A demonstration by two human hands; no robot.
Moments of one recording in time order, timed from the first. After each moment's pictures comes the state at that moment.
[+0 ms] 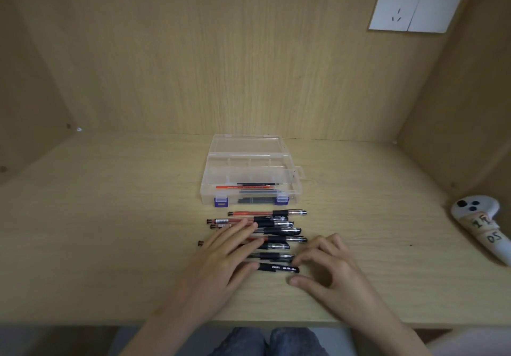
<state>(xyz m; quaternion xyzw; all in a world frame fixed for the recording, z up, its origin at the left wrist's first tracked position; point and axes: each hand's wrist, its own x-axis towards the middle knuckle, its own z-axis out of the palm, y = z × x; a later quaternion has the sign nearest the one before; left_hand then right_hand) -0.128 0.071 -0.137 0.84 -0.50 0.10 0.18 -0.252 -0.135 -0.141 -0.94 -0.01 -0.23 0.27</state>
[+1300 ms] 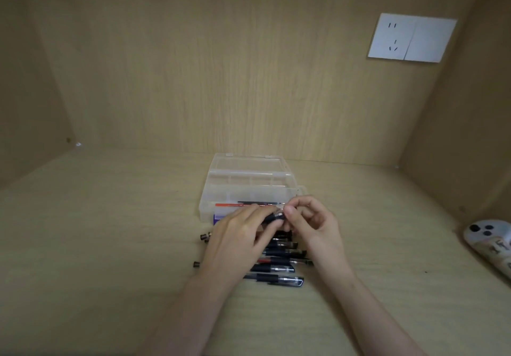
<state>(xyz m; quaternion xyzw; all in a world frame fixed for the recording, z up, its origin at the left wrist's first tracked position) -0.093 0.008 -0.116 0.79 -0.44 0.26 0.34 -0.166 -0.123 -0.108 -0.67 0.00 -0.31 0.67</state>
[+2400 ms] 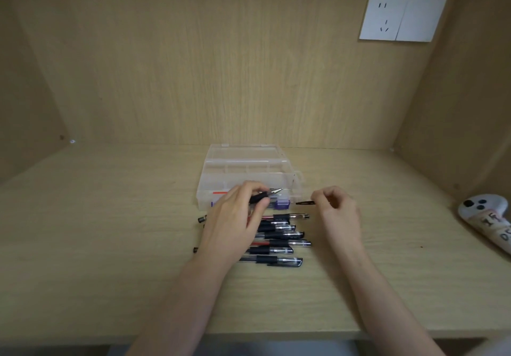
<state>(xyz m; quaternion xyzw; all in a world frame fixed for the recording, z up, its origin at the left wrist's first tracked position) -0.097 0.013 -0.112 0.81 -0.41 0.20 0.37 -0.170 -0.154 -0.120 -0.74 0.27 -0.38 0.48</state>
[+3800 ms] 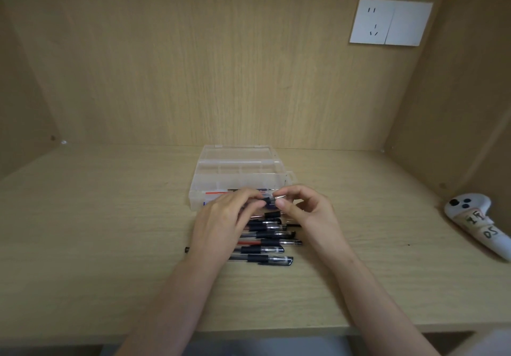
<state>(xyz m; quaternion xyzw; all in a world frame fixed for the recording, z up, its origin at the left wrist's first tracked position) -0.096 0.016 -0.115 0.77 -0.44 0.26 0.39 -0.177 -0.134 -0.108 -0.73 0.05 -0.28 0.62</state>
